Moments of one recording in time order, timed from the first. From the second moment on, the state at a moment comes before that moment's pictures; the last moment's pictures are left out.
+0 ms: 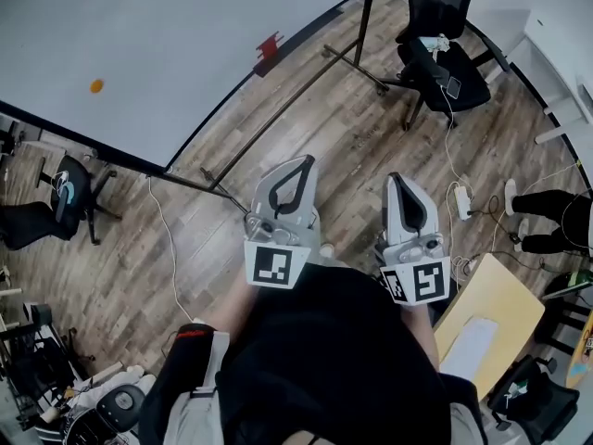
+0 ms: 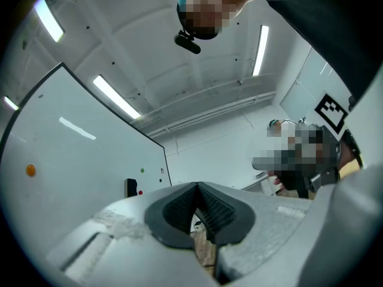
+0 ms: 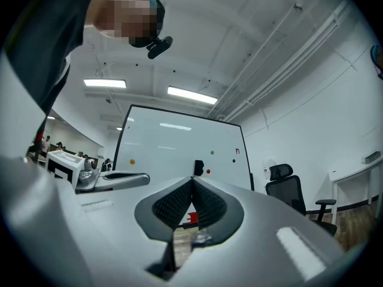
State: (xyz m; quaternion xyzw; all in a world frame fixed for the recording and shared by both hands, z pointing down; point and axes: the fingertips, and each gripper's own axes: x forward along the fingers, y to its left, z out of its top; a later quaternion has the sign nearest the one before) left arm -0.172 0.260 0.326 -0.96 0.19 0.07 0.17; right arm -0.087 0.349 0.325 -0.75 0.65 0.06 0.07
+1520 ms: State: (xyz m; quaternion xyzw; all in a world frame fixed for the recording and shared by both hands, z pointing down) left arm -0.028 0.059 0.326 -0.97 0.18 0.07 0.16; right arm 0.043 0.158 0.333 -0.77 0.64 0.02 0.06
